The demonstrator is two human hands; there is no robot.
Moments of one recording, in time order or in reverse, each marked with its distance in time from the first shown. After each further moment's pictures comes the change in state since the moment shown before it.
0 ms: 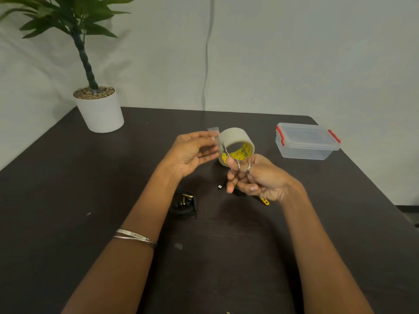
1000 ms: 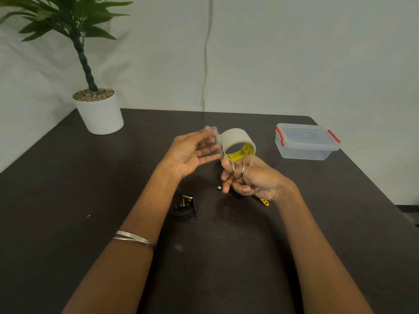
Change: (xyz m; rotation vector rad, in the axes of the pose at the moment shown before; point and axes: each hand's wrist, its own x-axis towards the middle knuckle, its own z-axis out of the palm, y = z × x) left_hand -0.004 0.006 0.001 -0.105 -0.005 -0.035; right_hand 0.013 0.009 -0.002 -0.054 -0.024 -0.050
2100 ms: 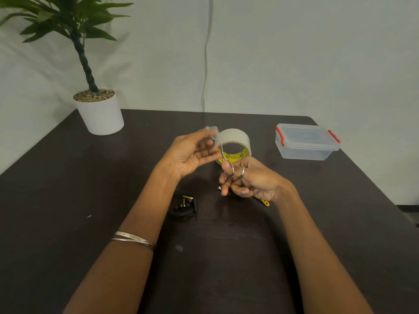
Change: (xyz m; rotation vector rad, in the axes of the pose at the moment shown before) left_hand -0.003 0.005 0.002 -0.005 0.023 -0.045; right_hand 0.003 0.004 -0.002 -0.018 -0.062 -0.009
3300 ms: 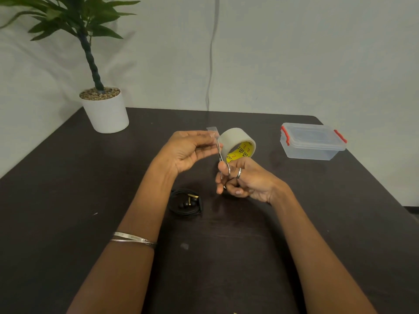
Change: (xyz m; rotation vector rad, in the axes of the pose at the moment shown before) left_hand -0.006 0.010 -0.009 0.034 -0.032 0.053; right_hand 0.008 0.002 0.016 0.006 -0.023 -0.055
